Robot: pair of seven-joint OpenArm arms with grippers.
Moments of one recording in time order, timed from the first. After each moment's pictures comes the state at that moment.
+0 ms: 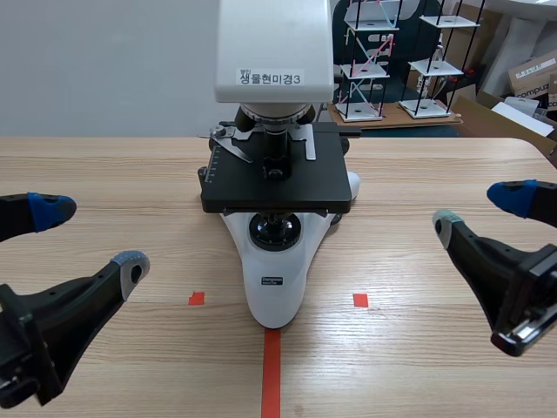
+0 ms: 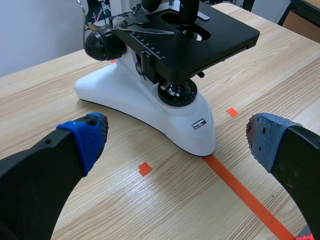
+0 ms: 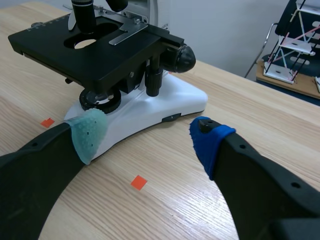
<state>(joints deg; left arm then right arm) 47.8 -32.6 -8.3 120.1 -21.6 -26.5 -9.7 -44.1 30.5 11.9 114.0 16.7 24.7 15.9</state>
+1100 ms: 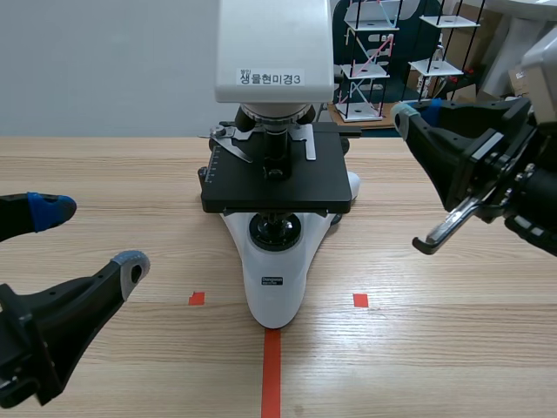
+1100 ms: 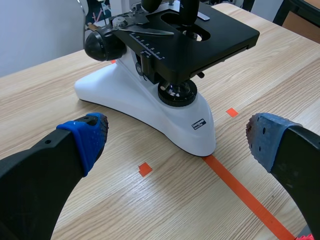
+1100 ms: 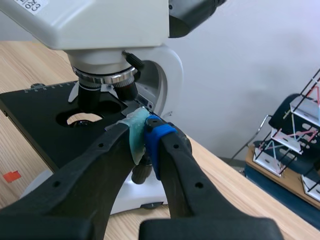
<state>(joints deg) 47.8 -32.6 -8.3 120.1 -21.6 -26.5 -9.7 -20.3 30.5 -0.4 106.1 4.1 25.6 23.7</state>
